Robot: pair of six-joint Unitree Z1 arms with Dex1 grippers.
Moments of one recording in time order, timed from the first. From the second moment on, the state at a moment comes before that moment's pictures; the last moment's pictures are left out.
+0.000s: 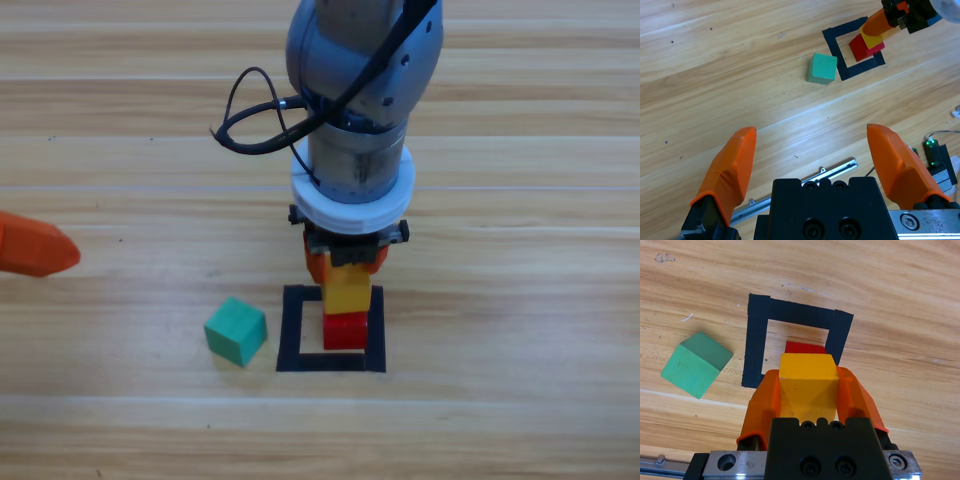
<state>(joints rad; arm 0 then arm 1) -0.99 1.14 -0.98 0.67 0.21 -0.58 1.01 2.44 -2.25 1.27 -0.10 0.81</state>
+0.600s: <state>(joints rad) -0.99 1.14 -0.96 0.65 0.20 -0.58 1.02 2.44 -2.25 1.29 -0.07 0.81</state>
